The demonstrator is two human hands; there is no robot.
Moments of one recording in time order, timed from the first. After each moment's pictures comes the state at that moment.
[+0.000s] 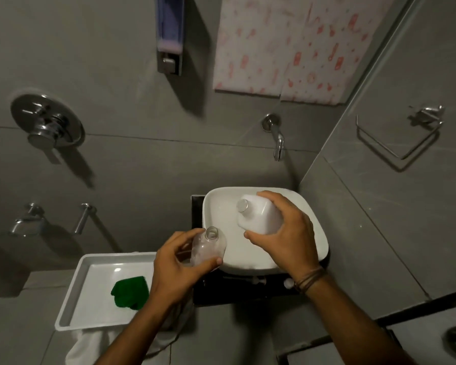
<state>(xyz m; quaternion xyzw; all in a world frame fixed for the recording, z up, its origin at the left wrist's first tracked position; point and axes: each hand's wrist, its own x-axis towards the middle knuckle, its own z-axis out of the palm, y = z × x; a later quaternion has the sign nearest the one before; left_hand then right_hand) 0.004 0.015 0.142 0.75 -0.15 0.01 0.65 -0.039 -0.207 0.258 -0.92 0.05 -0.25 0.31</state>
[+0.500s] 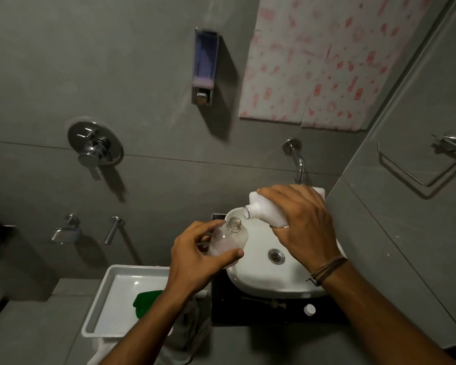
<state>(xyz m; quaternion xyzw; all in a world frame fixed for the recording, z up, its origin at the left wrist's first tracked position) 0.022 0.026 0.211 0.75 -0.16 0.09 0.63 -0.007 -0.195 0.315 -0.95 -0.08 -0.29 0.06</state>
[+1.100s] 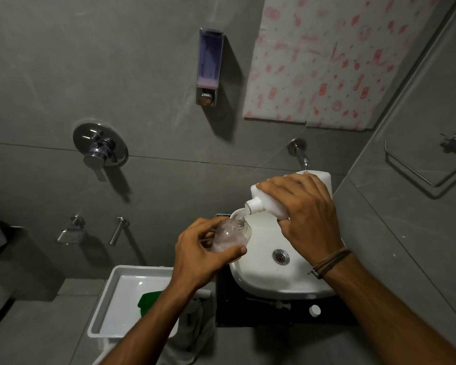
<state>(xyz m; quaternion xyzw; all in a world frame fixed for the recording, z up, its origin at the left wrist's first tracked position) 0.035 0.030 0.212 0.76 -0.16 0.09 0.62 0.004 -0.184 0.328 -0.94 -0.10 -0.31 0.01</state>
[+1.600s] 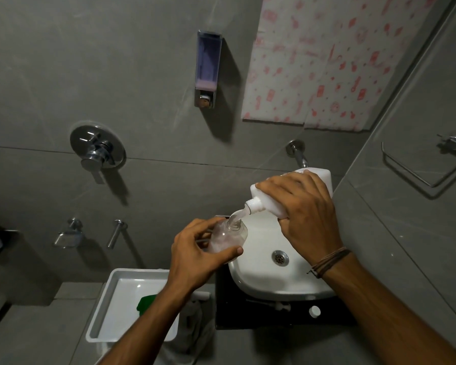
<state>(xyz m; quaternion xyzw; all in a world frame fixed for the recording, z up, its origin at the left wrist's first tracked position) 0.040 0.036 0.213 0.75 -0.17 0.10 0.63 0.007 -0.183 0.329 -0.94 -0.10 -0.33 0.00</state>
